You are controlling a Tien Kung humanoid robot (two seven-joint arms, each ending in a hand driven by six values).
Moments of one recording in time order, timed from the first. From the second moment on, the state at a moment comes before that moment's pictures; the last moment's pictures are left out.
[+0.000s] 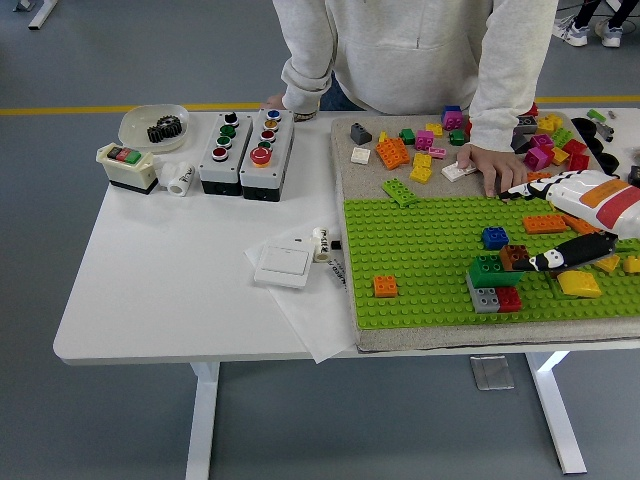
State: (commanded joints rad) left arm -0.18 0.10 -0.56 -0.24 1.14 0.05 0.30; right arm 0.58 -0.88 0.78 1.40 -1.81 -0.01 0.31
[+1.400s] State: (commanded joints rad) left arm -0.17 0.10 -0.57 -0.24 1.16 0.05 0.30; right arm 0.52 -0.88 0.74 1.40 -1.85 0.01 0.34
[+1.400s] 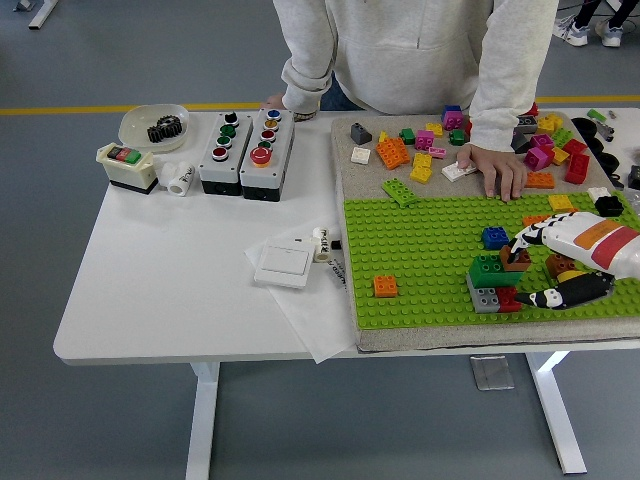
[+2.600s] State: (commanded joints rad) left arm -0.18 0.11 -0.56 -0.24 1.16 0.04 0.30; right arm 0.52 -0.88 0.73 1.40 -1.86 0.02 0.33
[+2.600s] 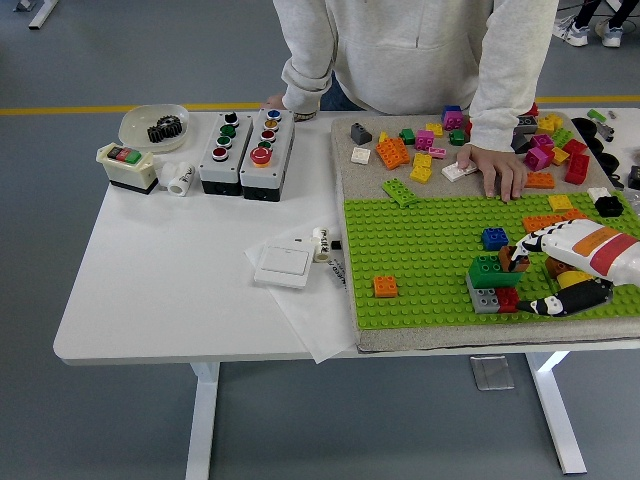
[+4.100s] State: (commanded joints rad) left arm -0.18 0.11 -0.56 -0.24 1.16 0.04 0.30; right arm 0.52 -0.88 0.74 1.41 -1.87 0.03 0.33
